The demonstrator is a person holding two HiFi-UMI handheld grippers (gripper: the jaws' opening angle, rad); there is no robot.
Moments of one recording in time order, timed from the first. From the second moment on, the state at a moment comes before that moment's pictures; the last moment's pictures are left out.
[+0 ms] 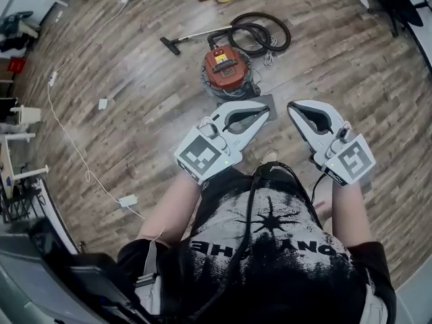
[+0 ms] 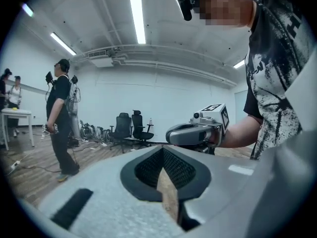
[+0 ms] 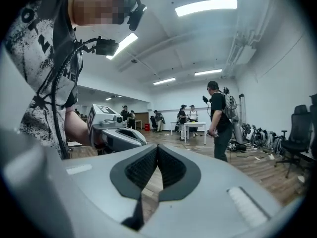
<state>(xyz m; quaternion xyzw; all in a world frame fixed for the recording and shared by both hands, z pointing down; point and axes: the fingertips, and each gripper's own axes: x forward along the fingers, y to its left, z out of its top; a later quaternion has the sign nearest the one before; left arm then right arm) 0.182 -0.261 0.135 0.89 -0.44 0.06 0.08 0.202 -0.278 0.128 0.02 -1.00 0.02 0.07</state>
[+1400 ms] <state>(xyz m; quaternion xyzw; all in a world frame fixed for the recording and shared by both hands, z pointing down) 0.091 -0.312 0.246 0.84 -0.52 0.06 0.14 0.115 -0.326 0.345 -0.10 -0.96 -0.04 0.24</state>
